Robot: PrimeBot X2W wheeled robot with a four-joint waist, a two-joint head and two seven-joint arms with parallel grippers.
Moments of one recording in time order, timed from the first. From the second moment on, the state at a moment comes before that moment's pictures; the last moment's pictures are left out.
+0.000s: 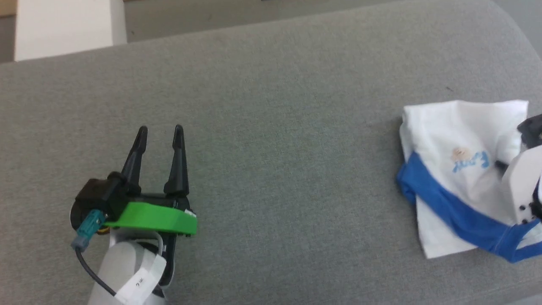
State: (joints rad) left arm -0.20 0.07 -0.06 0.03 -0.27 -0.09 -0.24; right arm -0.37 -0.59 0.16 0.23 0.35 0.13 0.68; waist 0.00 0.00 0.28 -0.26
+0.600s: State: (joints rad) left arm -0.27 0.13 -0.06 -0.16 -0.22 -0.04 -0.13; right arm -0.69 -0.78 0.07 0.60 0.26 0.13 0.50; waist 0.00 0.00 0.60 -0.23
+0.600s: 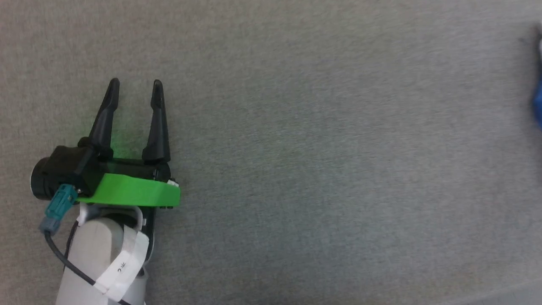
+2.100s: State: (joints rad) left arm -0.13 0.10 0.04 0.01 -0.36 0.02 -0.23; right arm -0.51 -0.14 -0.04 0.16 0.33 0.13 -0.18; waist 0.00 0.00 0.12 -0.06
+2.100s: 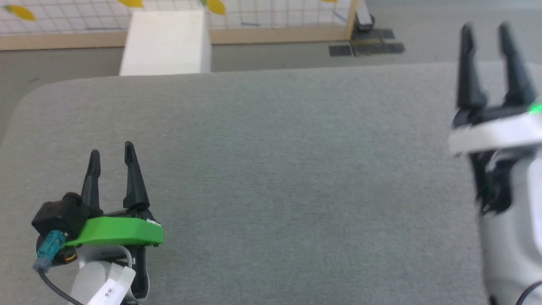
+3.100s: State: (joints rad) left arm -0.07 0.10 -0.11 0.22 -0.26 0.03 -0.24; right arm -0.04 -0.05 -0.07 0.26 0.20 0.13 -0.22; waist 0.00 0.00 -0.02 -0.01
